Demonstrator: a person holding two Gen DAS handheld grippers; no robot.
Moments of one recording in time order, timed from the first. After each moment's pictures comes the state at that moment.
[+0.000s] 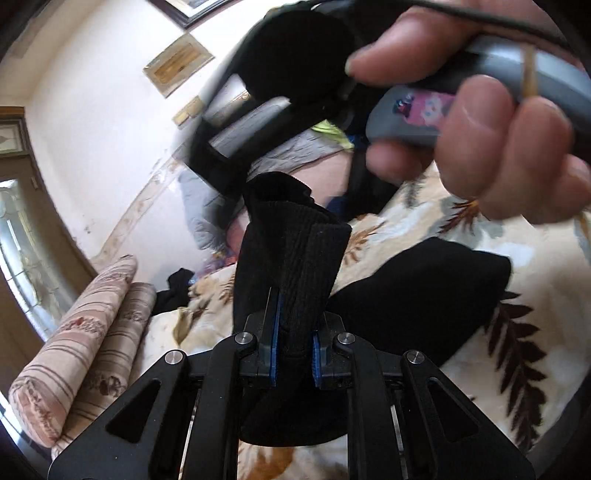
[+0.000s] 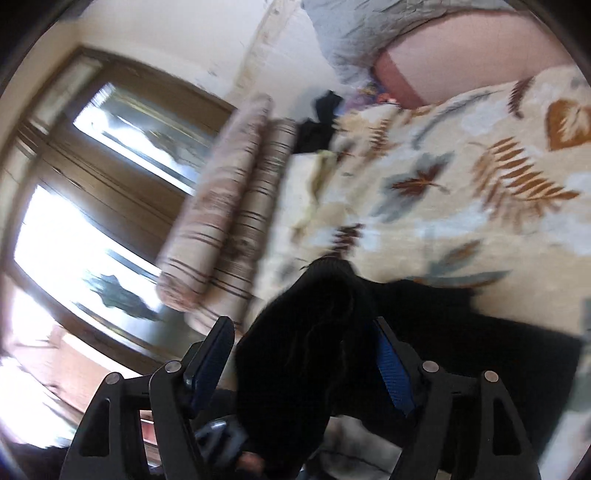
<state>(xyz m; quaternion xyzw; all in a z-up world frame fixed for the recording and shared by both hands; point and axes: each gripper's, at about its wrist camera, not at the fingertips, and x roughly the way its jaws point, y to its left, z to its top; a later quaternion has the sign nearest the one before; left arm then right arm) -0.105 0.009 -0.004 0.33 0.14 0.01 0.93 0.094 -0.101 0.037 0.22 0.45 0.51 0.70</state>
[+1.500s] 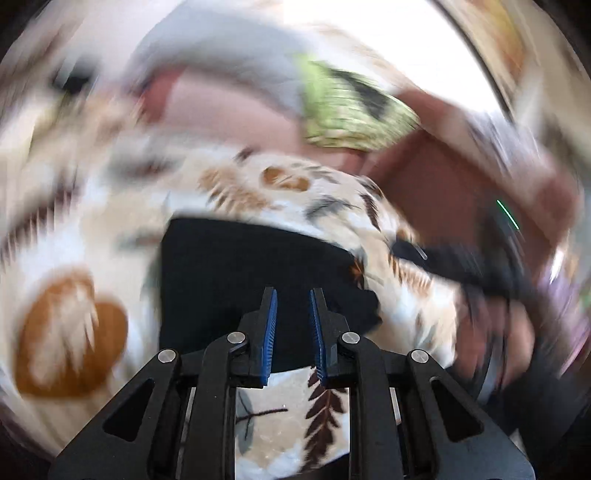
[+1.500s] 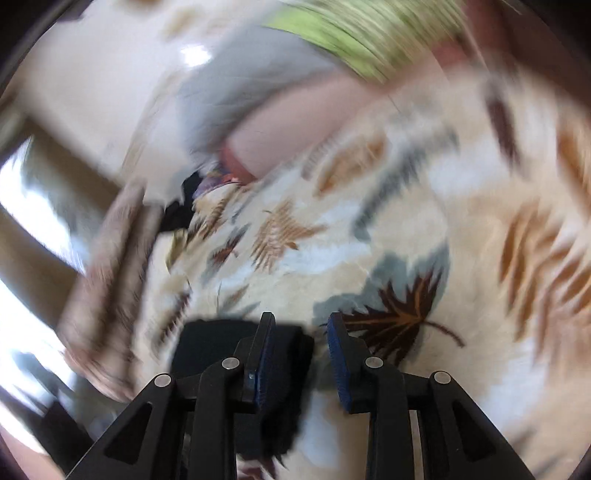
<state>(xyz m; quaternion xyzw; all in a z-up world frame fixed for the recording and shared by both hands) -0.071 0.076 0.024 -0.20 0.36 -0.18 0.89 0.077 -0.279 -0.001 0.19 0.39 0.29 0.85</state>
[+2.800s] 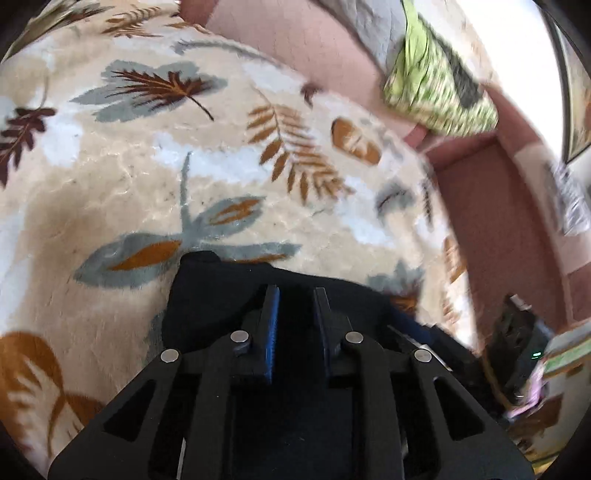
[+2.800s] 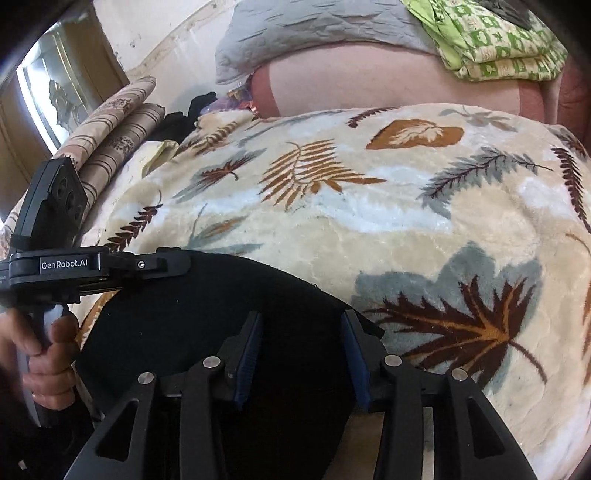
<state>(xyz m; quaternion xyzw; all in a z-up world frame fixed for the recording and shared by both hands) 0.073 0.101 -0.015 -0.26 0.49 -0.16 0.82 0.102 -0.177 -0.052 0.04 0.43 0.30 0.85</state>
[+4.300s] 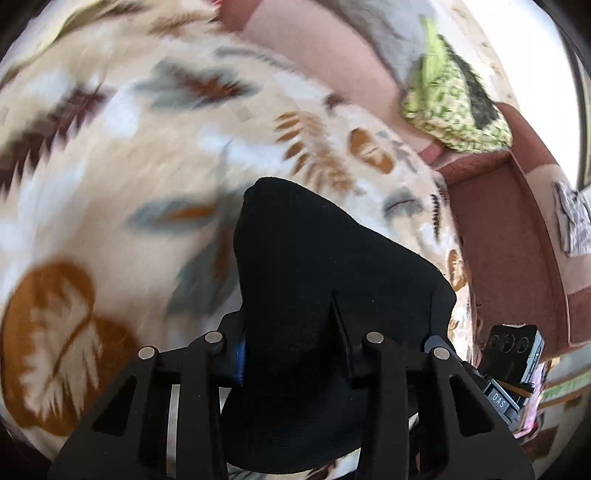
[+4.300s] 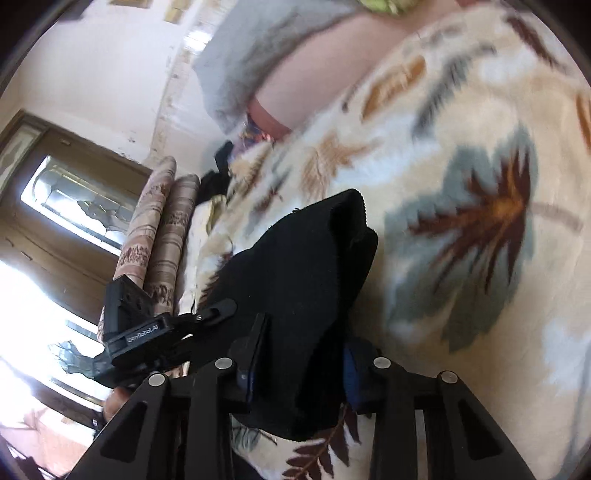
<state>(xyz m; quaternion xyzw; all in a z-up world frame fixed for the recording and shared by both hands) 0.053 0.099 0.010 -0.26 0.49 -0.11 0.82 0.072 -0.237 -0.053 0.31 0.44 0.36 0.76</state>
